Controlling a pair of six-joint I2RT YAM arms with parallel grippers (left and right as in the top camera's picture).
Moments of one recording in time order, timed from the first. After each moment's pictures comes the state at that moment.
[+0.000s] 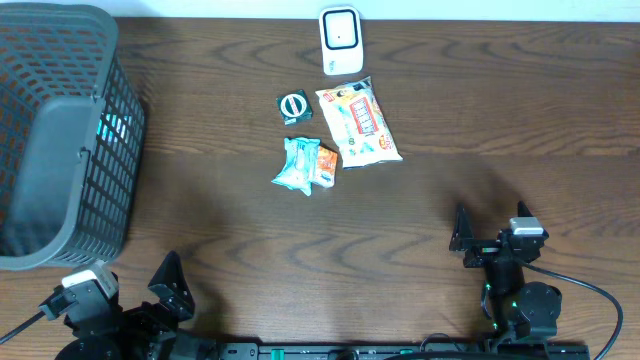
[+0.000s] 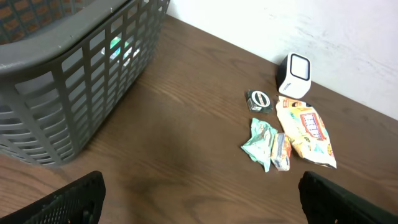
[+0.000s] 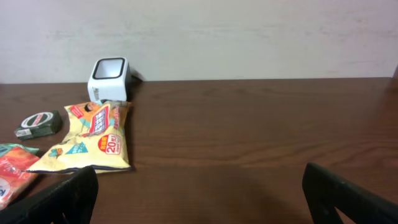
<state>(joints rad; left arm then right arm) -0.31 0.23 0.97 -1.21 -0.32 -0.54 0.01 0.01 0.01 -0.07 -0.03 0.05</state>
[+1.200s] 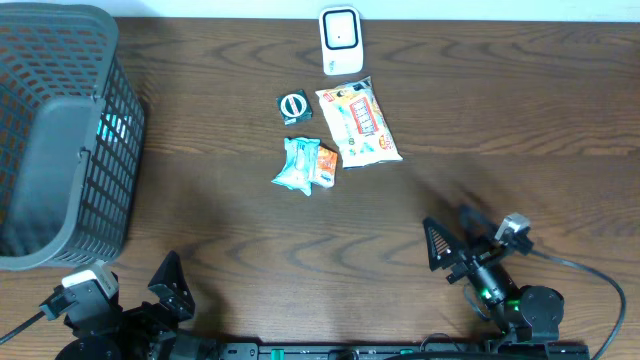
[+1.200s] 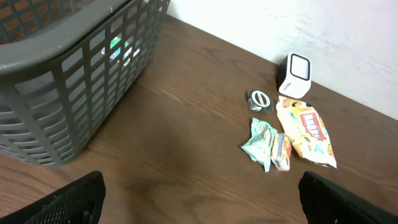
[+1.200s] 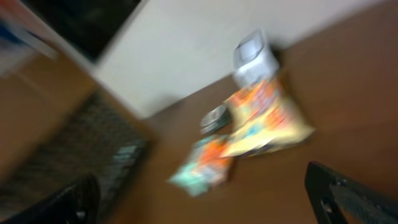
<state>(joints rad) -0.31 0.23 0.97 -1.21 -0.32 -0.54 0.02 0.01 0.01 0.00 -0.55 0.79</state>
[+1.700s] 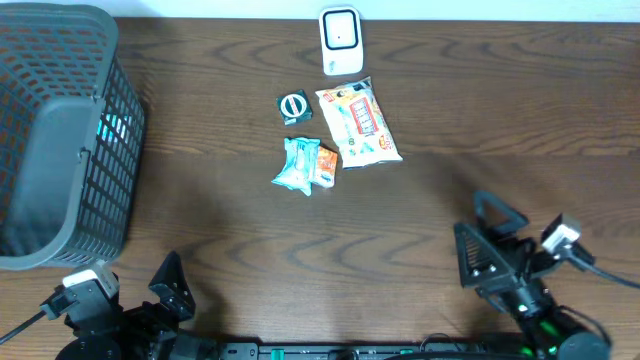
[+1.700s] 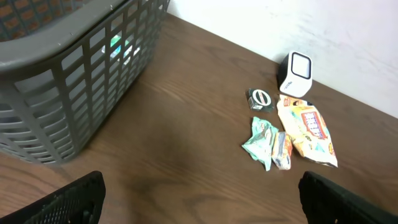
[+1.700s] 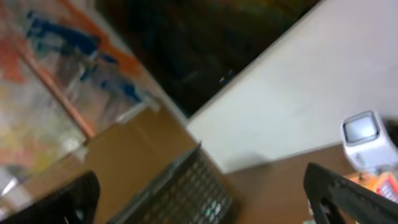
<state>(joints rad) -0.31 0.23 0.97 -1.21 -0.32 -0.54 0.02 0.12 0.27 0.27 -0.56 0.97</state>
